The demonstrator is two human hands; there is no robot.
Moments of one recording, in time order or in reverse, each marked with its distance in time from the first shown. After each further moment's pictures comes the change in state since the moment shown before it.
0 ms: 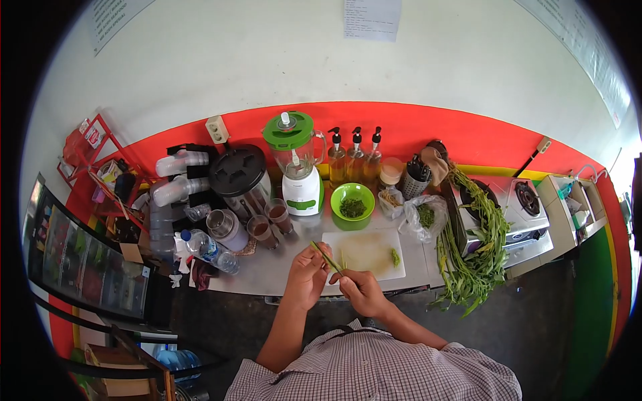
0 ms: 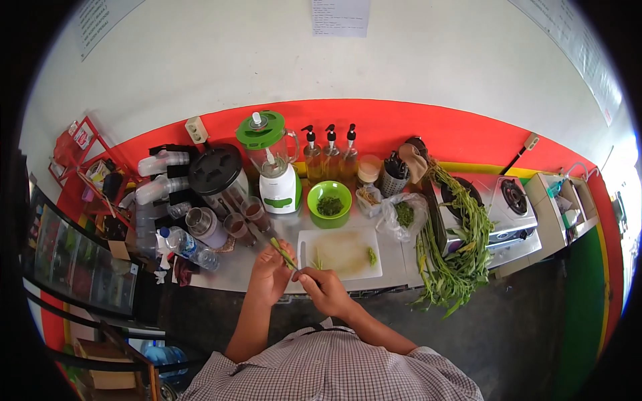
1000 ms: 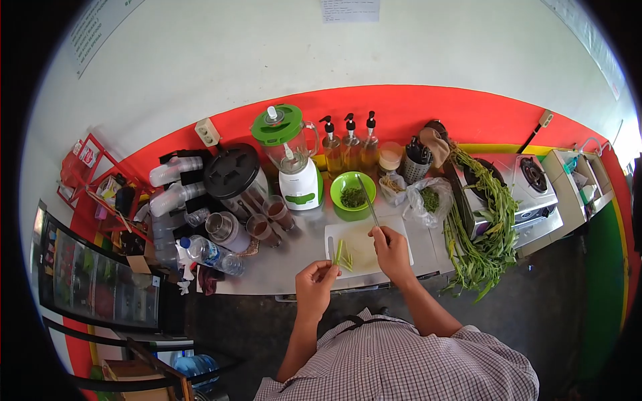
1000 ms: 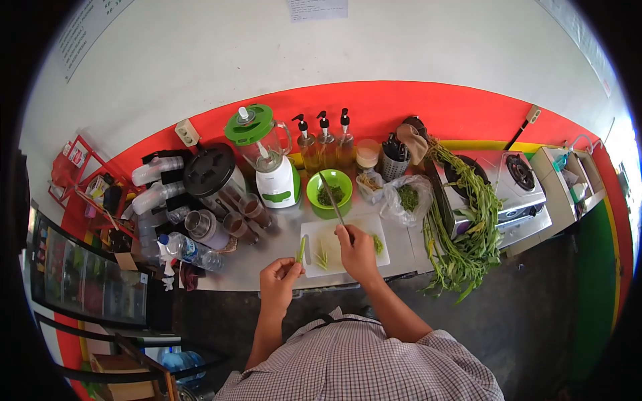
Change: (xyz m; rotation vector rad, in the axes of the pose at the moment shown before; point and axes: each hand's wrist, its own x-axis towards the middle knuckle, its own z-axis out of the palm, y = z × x) left_hand -0.025 -0.030 0.001 0.773 0.370 0.067; right_hand 0.032 0.040 -0.054 -0.230 0.560 0.230
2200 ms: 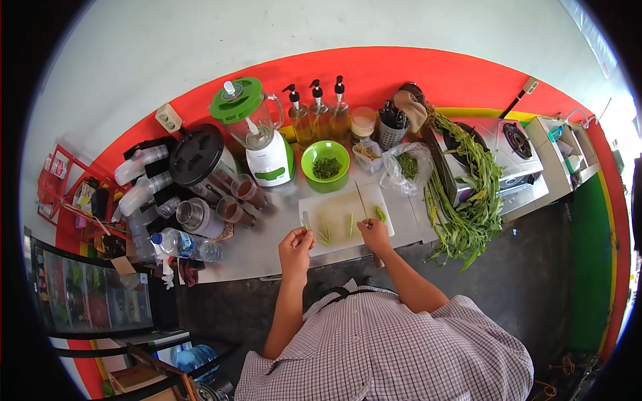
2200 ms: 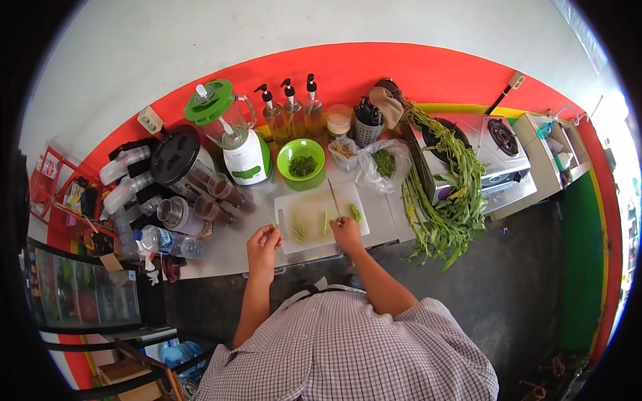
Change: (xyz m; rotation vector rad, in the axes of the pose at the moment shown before) left_hand 0.046 -0.066 0.006 -0.097 0.033 -0.161; right_hand 0.009 0.184 0.009 -0.230 0.056 0.307
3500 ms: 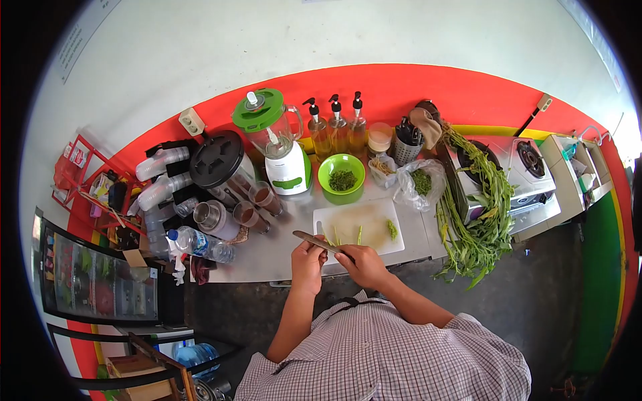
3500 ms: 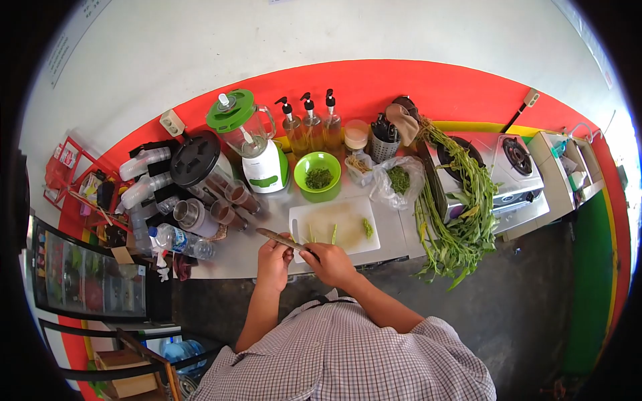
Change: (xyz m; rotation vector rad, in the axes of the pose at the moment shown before) left_hand -0.016 0.027 0.015 -0.260 -0.018 -0.126; right_hand -0.088 -0.127 -0.035 -0.035 -0.349 -0.692
